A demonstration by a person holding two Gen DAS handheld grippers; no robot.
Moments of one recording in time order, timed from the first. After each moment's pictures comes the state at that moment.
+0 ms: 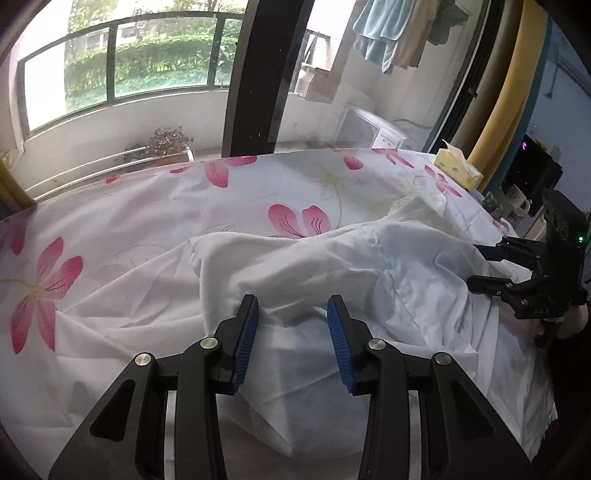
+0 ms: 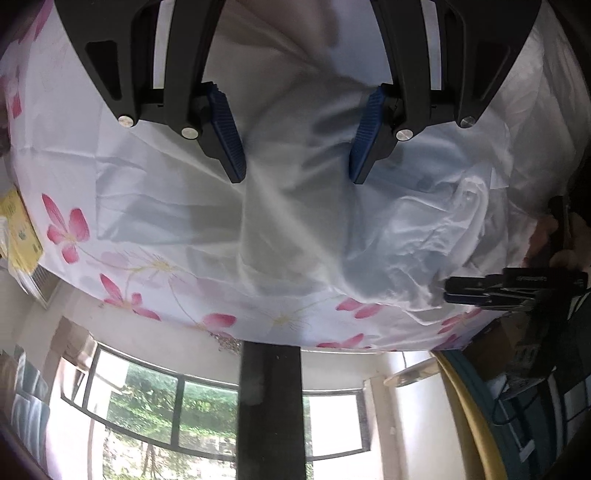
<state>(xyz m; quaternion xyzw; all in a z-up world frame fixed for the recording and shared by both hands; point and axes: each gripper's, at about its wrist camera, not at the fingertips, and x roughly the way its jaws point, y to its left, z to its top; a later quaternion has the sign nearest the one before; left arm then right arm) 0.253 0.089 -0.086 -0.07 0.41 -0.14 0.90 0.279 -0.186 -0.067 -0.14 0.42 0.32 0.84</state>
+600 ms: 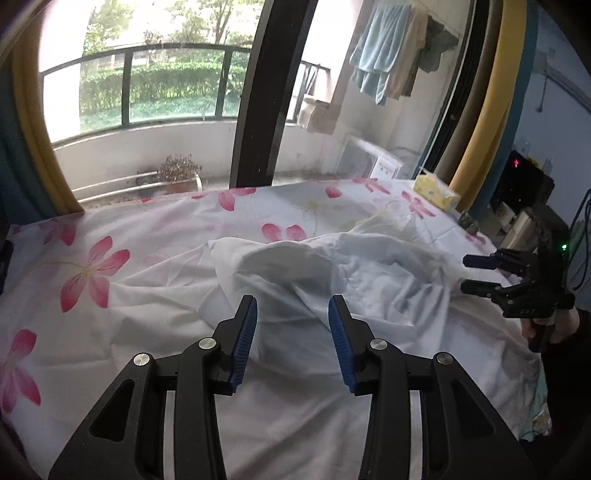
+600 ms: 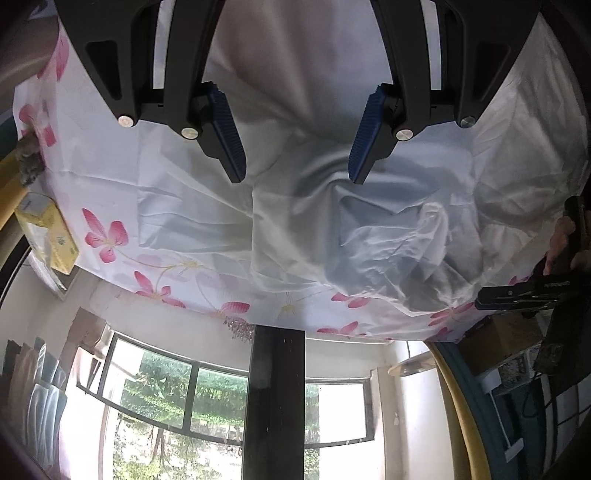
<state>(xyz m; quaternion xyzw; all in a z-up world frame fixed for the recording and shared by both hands) 0.170 0.092 -0.035 -0.08 0.35 -0.13 0.92 0.231 -0.208 -0.033 -0.15 0.39 0.31 0.86</state>
